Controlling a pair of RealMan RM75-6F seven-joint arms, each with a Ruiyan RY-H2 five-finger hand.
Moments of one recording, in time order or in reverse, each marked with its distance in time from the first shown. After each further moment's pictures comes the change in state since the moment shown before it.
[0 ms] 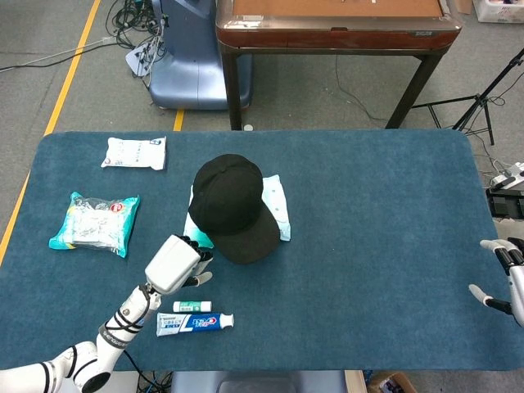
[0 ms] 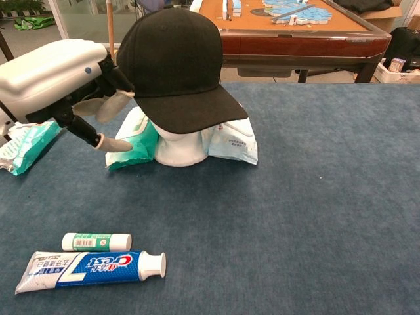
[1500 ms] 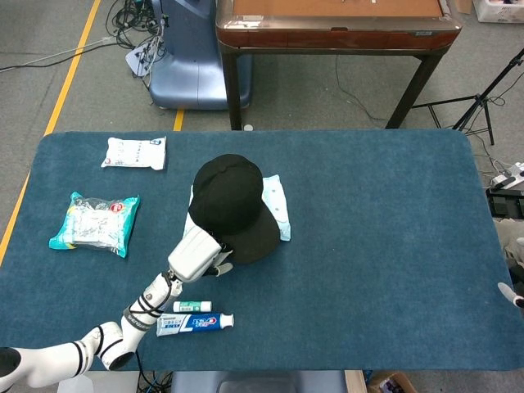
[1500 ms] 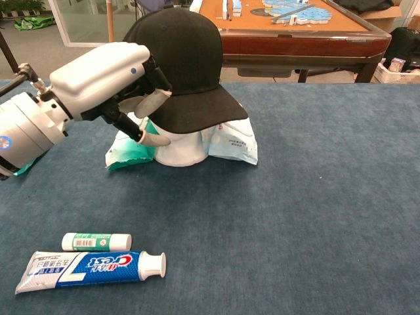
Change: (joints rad) left arm -0.126 -0.150 -0.009 0.226 -0.012 0.031 -0.143; right arm -0.043 0.059 0.032 0.000 0.063 0.033 0.073
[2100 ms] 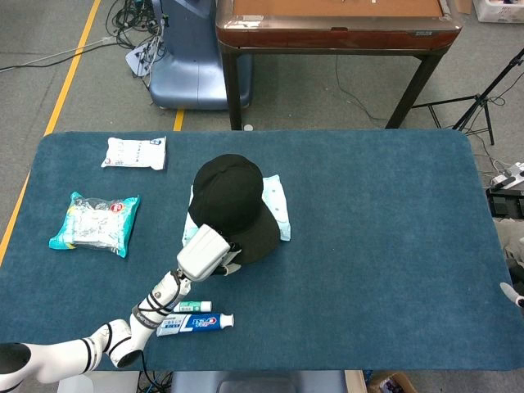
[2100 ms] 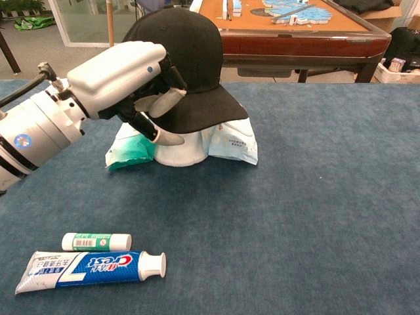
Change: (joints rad) left arm -0.037 -0.033 -0.010 0.010 -0.020 -0.014 0.012; right arm -0.005 0.004 0.004 0.003 0.003 0.002 0.014
